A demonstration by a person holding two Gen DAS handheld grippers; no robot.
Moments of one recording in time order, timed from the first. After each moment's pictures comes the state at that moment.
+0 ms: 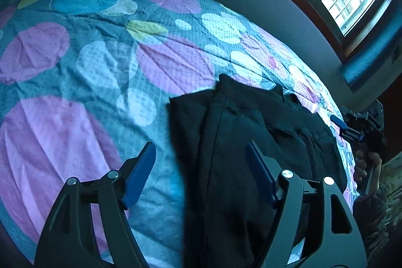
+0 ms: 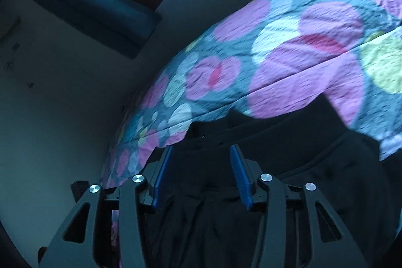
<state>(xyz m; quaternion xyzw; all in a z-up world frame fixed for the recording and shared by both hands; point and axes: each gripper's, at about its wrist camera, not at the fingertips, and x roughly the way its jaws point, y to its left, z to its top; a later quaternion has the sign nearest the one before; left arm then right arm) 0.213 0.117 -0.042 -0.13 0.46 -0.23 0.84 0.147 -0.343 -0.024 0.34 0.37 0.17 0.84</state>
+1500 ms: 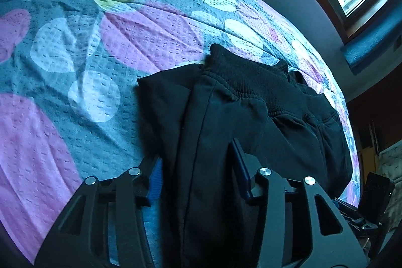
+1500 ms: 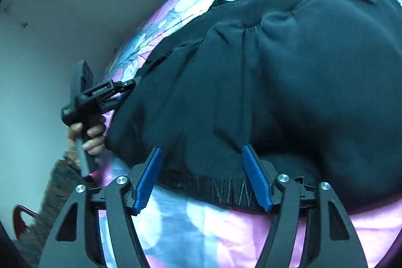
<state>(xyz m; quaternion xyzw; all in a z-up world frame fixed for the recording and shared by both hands) 0.248 0.069 -0.075 -0.10 0.51 -0.26 0.81 0.026 -0.222 -0.084 0.27 0.44 0.16 0.84</state>
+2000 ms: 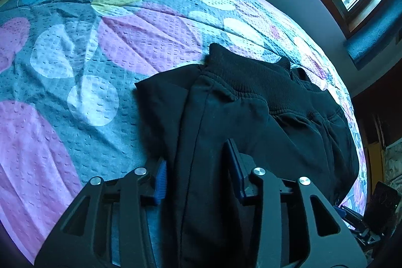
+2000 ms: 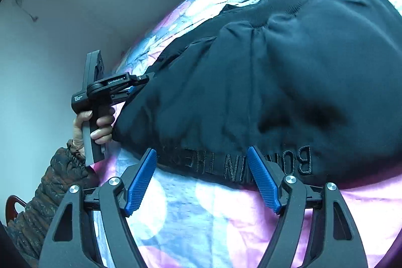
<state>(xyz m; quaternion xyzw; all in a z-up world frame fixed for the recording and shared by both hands) 0.247 0.064 -0.075 -0.09 0.51 -0.26 0.82 0.001 -0.219 -0.087 0.27 0.41 0.17 0.85</state>
